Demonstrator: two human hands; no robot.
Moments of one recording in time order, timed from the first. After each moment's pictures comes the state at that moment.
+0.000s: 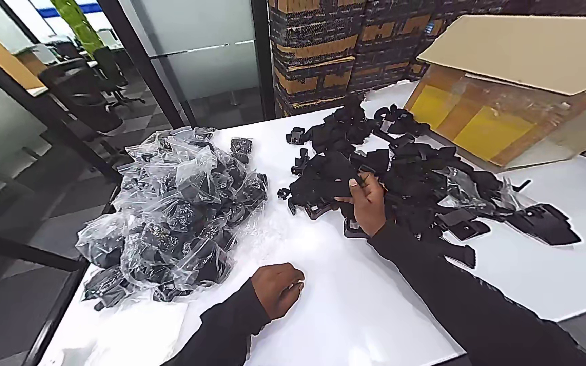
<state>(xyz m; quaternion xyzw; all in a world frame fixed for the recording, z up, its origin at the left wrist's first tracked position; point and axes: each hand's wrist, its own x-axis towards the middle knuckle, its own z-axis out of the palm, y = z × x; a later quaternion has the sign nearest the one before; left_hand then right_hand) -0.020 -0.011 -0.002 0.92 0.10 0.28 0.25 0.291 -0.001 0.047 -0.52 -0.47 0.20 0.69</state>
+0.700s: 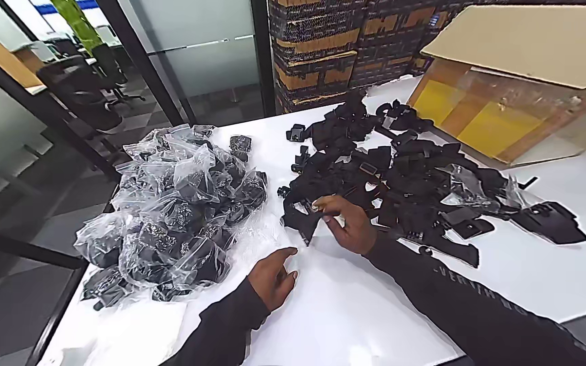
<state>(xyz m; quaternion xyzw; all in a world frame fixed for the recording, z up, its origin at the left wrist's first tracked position) -0.016 -0.011 0.004 0.87 0.22 0.29 0.34 0.267 -0.018 0.038 -0.39 -0.77 0.04 0.50</state>
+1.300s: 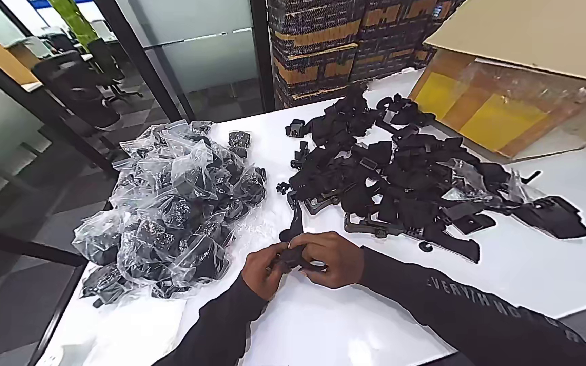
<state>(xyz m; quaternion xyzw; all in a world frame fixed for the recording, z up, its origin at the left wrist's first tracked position) -0.015 -0.004 -0.004 0.81 0.18 0.44 0.34 0.220 -0.048 0.032 -0.28 -0.88 0.09 0.37</state>
